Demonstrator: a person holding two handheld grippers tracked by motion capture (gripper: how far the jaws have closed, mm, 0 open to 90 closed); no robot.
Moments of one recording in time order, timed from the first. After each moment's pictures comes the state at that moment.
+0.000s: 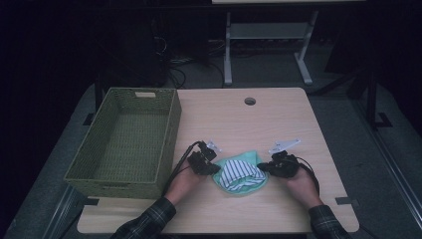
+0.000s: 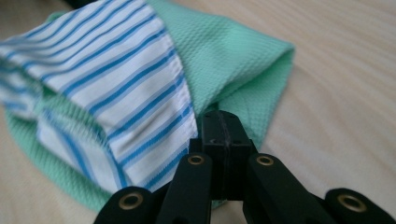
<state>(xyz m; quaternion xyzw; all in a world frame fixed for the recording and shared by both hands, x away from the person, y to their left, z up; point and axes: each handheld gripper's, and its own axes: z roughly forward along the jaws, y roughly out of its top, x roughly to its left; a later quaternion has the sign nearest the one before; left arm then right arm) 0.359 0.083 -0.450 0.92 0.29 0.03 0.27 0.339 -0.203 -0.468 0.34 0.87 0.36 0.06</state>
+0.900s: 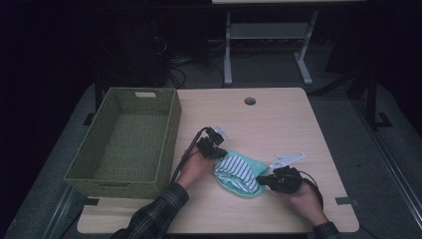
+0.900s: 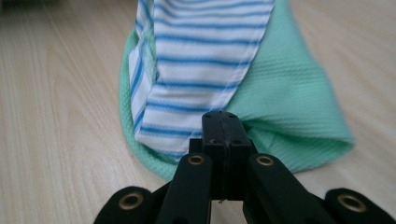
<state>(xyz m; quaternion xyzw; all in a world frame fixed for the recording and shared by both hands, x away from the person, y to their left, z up) 0.402 0.062 -0.449 0.90 0.30 0.05 0.30 0.294 -0.199 -0.457 0.31 0.87 0.39 0.05</state>
